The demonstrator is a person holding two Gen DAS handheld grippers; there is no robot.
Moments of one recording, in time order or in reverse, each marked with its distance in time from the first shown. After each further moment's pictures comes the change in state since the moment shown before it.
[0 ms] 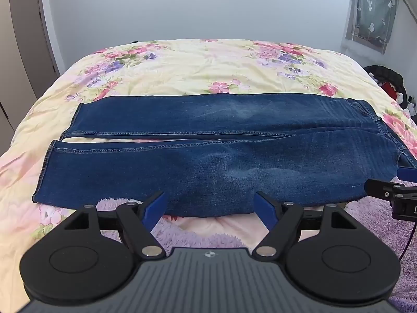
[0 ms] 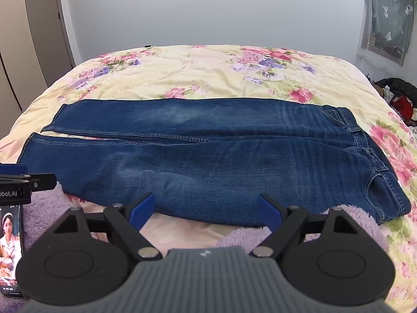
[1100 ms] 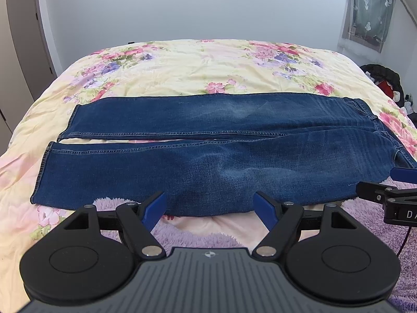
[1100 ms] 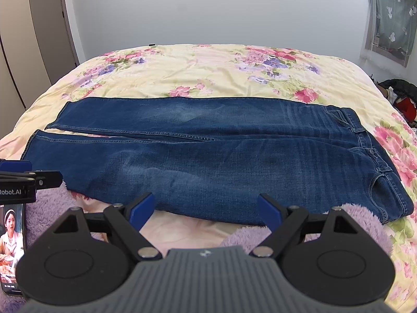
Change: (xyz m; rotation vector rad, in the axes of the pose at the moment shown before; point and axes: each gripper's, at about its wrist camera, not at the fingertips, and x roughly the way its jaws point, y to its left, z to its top) left arm -0.002 -0.004 0.002 0.010 -0.001 -0.003; right arm -0.001 0.005 -0.004 -0.010 -0.004 0.018
